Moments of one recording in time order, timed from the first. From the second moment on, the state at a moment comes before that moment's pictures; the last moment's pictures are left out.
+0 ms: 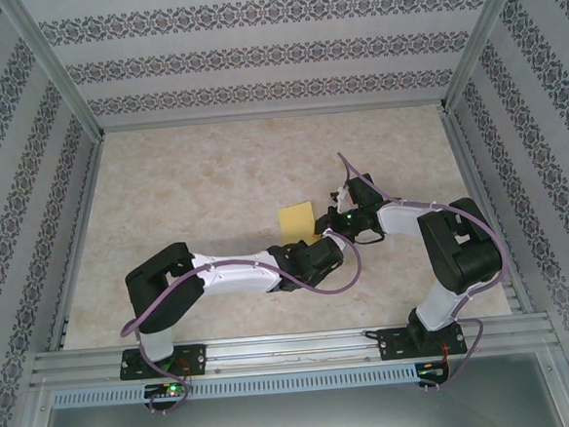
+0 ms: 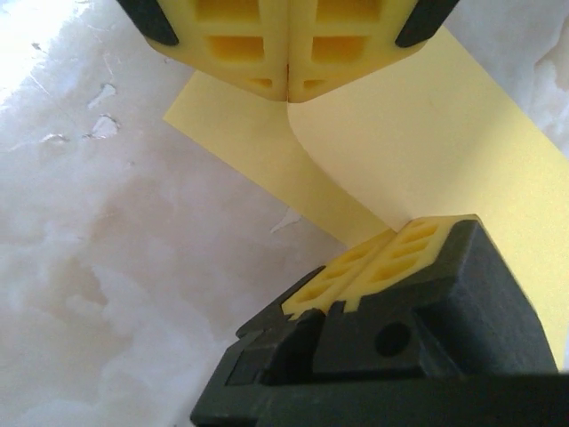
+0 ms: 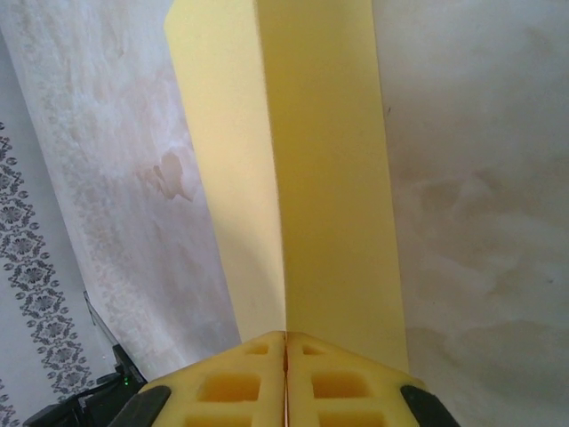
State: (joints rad) left arm -1.12 1.84 1.13 -0.30 -0.39 -0.12; right arm 0.32 1.68 0.76 -0.12 -0.72 0.72
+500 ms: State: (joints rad) left arm -0.97 1.75 1.08 -0.25 0.01 -0.24; right arm 0.16 1.42 0.72 -0.15 -0.72 0.65
